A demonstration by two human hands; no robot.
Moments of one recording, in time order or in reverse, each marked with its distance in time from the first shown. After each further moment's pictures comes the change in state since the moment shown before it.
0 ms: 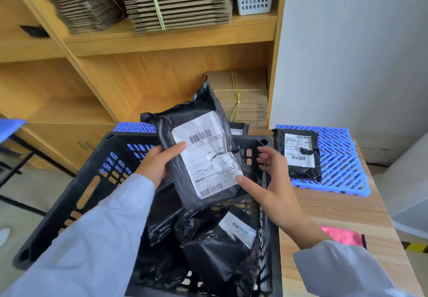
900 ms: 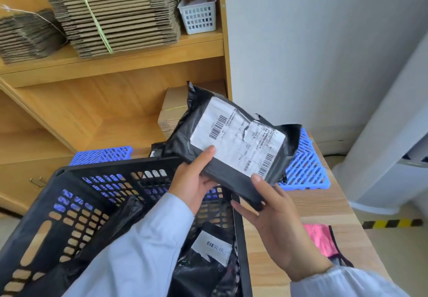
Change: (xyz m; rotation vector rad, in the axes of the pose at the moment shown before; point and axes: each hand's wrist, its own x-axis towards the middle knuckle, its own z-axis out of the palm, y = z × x) left_hand -0.022 0.003 0.144 -0.259 -0.287 -0.109; right_hand -0.033 -0.024 -0.039 0.979 0.225 0.376
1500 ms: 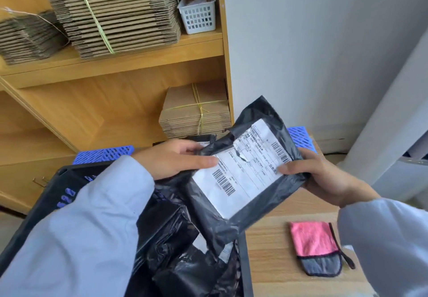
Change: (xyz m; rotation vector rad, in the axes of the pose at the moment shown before) left_hand -0.001 0.080 -0.018 0.933 -0.333 -0.081; right_hand 0.045 -0.101 -0.048 -0.607 -0.389 0.085
